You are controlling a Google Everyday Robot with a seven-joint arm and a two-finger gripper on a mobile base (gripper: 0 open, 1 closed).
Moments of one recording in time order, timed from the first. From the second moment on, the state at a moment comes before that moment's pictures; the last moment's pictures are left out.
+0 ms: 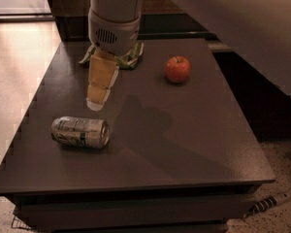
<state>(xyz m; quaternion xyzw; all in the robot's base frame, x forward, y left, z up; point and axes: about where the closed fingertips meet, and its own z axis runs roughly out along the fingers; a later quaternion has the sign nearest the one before) 0.510 0.069 0.942 -0.62 0.78 0.04 0.10</state>
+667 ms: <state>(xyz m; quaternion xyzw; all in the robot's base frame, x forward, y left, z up) 0.489 0.131 0.915 -0.64 0.77 0.06 0.07</state>
